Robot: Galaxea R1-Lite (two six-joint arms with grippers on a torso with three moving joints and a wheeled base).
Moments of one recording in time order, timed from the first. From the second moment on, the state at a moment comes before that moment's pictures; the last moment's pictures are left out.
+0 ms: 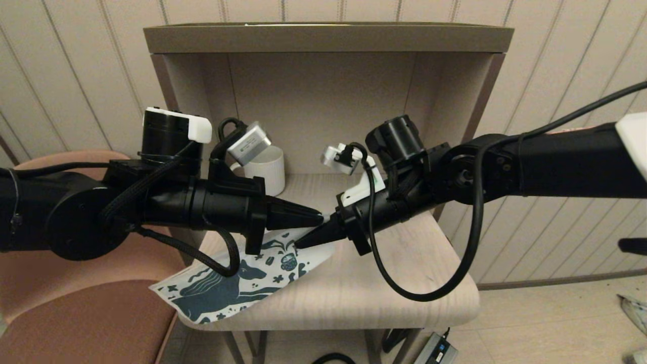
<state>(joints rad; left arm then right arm) -0.52 1.74 -1.10 -0.28 -0.88 0.18 0.59 2.01 -1.63 0.29 0.95 -0.34</state>
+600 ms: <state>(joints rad) -0.52 1.74 -1.09 -0.28 -0.91 0.19 0.51 1.96 -1.61 0.29 0.96 -0.33</state>
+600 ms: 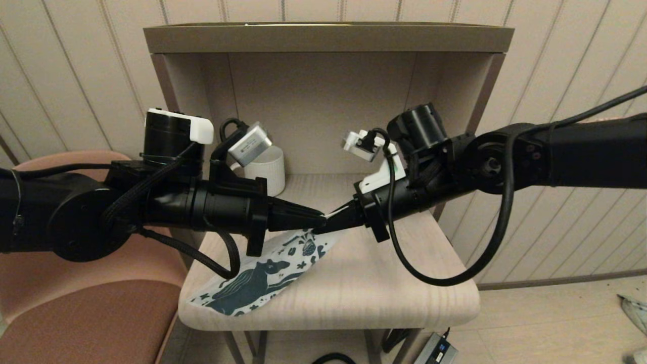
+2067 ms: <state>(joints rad) -0.51 1.76 -1.09 -0.29 -0.90 0.19 0.19 1.77 -1.46 0.28 1.05 -0.36</state>
